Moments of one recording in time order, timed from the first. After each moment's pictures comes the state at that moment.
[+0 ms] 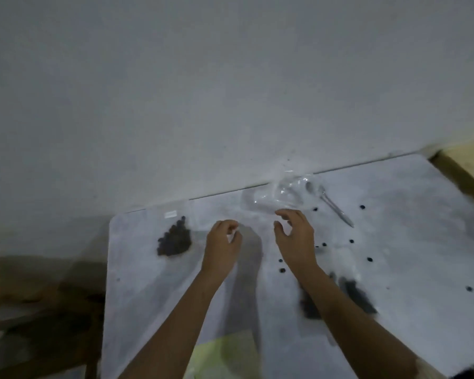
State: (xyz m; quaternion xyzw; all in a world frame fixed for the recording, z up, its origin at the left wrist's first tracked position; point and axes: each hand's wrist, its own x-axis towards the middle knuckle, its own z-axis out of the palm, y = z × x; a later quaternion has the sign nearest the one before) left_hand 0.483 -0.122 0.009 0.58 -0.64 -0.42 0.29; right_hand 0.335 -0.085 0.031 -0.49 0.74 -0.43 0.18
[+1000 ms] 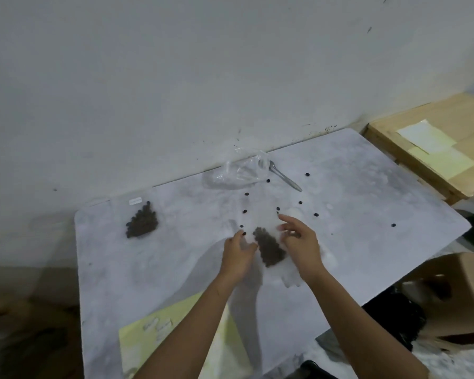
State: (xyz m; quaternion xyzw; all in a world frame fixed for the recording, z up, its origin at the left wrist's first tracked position) left_hand 0.415 -0.009 -0.008 0.54 -0.59 -0.58 0.15; right_hand 0.294 0.056 0.047 -0.26 0.74 -0.51 0.35
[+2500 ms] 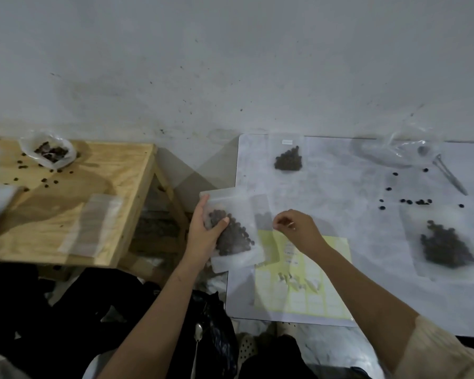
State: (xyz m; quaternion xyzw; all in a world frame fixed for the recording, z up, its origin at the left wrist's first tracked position) left_hand 0.748 0.069 0.007 0.59 -0.37 -0.51 0.51; right_hand 0.531 0.030 -0.010 -0.66 0.60 -0.22 0.39
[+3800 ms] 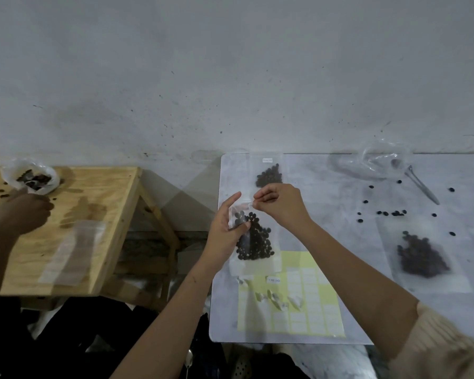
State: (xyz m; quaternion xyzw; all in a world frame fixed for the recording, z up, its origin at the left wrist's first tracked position) left_hand 0.683 0.035 0.036 0.50 -0.47 -0.55 0.47; right_hand 0.537 -0.015 0.082 -0.59 0.61 -0.33 0.41
